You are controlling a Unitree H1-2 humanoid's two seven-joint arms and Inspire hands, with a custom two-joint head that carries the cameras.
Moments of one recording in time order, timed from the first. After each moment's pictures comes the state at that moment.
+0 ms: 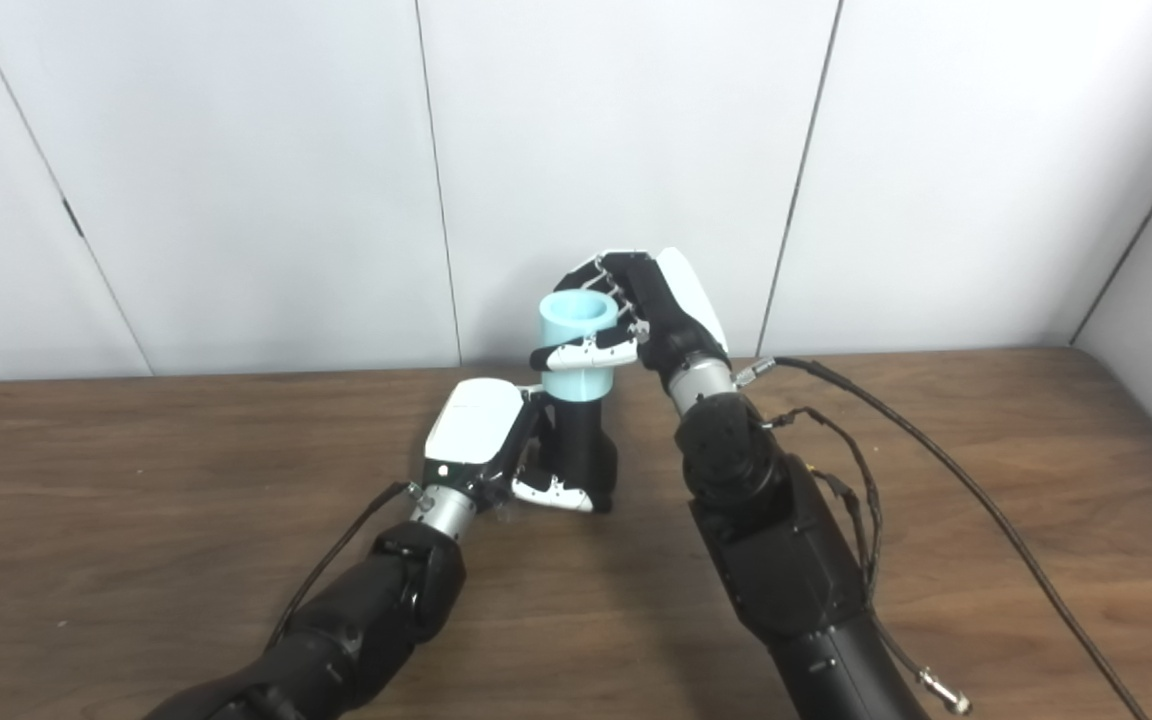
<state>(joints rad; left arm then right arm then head) -0.83 -0.05 -0.60 1.22 0.81 -0.23 0.67 -0.63 -0.16 0.15 0.09 -0.38 0.34 -0.04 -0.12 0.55</state>
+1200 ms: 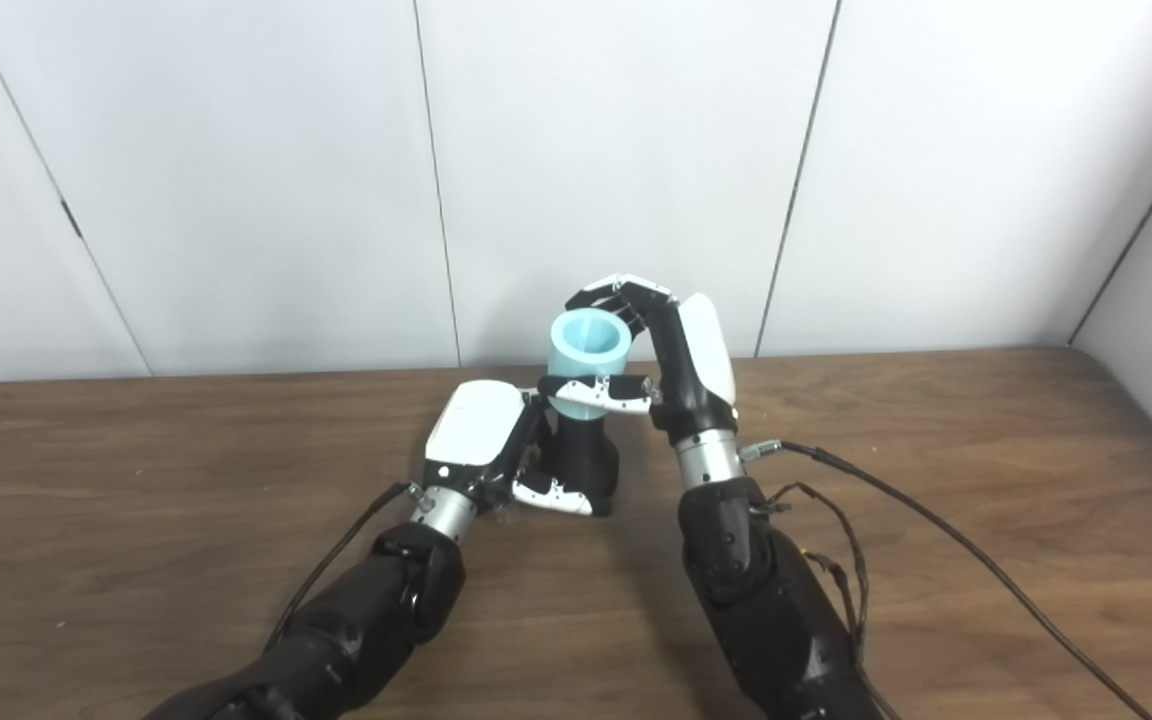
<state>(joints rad) -0.83 -0.05 -0.60 1.22 0.81 -0.22 0.66 -0.54 -0.14 0.16 0.36 -0.46 -0.28 -0.39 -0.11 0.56</state>
